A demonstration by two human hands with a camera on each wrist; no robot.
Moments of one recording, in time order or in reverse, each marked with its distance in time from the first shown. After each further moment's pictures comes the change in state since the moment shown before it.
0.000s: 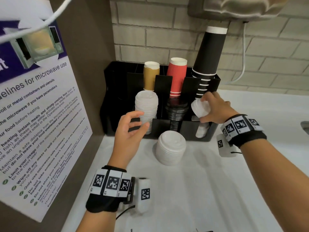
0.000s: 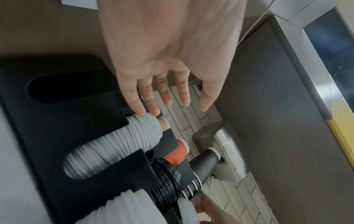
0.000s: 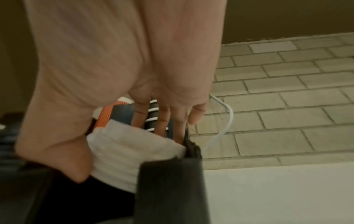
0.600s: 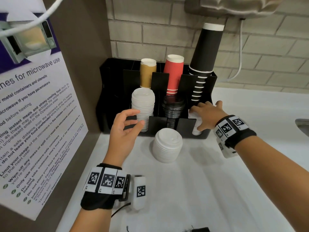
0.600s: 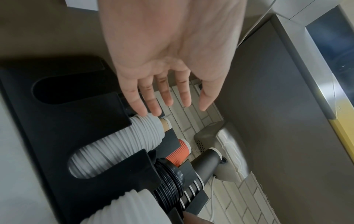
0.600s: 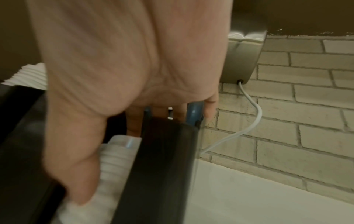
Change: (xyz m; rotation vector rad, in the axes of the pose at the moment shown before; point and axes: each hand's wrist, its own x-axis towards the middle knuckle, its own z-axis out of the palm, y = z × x) left_hand -0.002 0.002 -0.001 0.031 0.018 -0.012; right_hand -0.007 -0.007 0.020 -0.659 -0.187 -0.129
